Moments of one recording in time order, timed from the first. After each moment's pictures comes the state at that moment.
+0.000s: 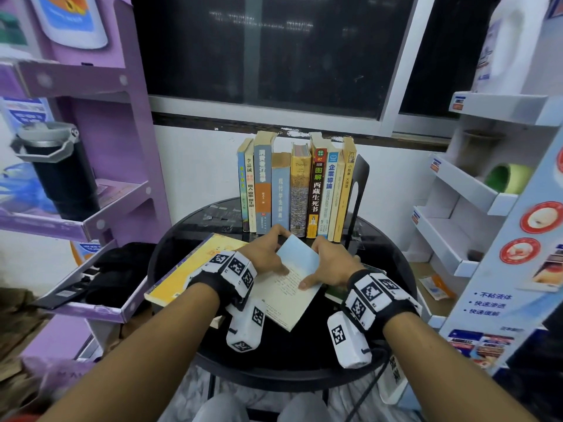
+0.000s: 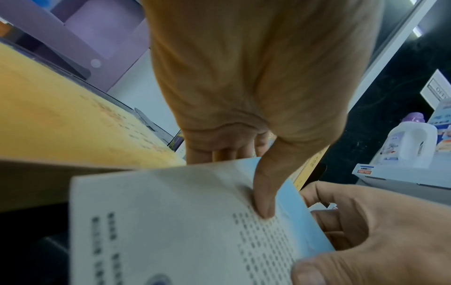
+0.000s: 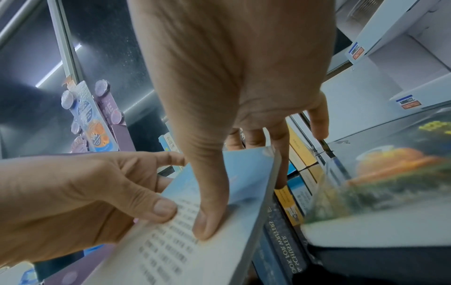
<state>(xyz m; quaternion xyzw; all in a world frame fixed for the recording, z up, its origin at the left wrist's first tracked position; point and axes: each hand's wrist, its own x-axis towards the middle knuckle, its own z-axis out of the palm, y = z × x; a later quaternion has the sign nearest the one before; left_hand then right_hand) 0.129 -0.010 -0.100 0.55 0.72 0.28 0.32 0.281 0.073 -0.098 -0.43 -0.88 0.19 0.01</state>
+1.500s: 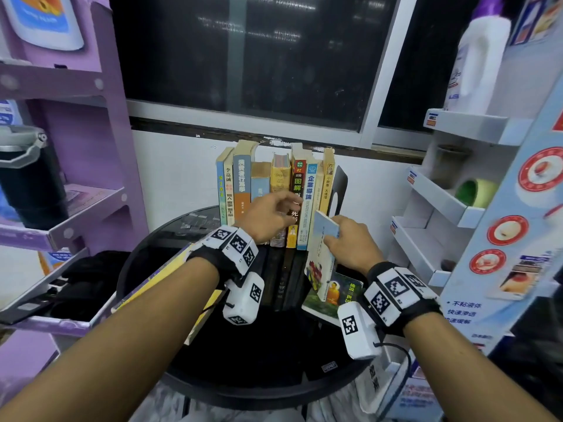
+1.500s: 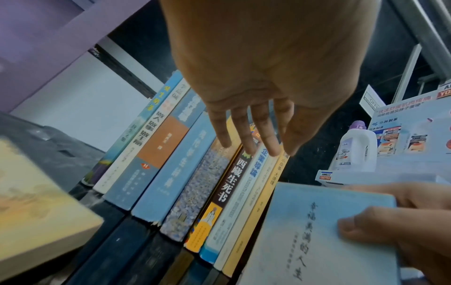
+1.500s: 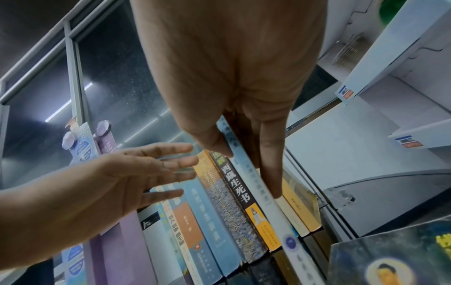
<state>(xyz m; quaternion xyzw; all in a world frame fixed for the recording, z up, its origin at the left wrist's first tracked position) 0.143 0.035 -0.044 0.59 0.62 0.48 0.19 0.325 0.099 -0.045 -0.43 -0.85 0.20 0.21</state>
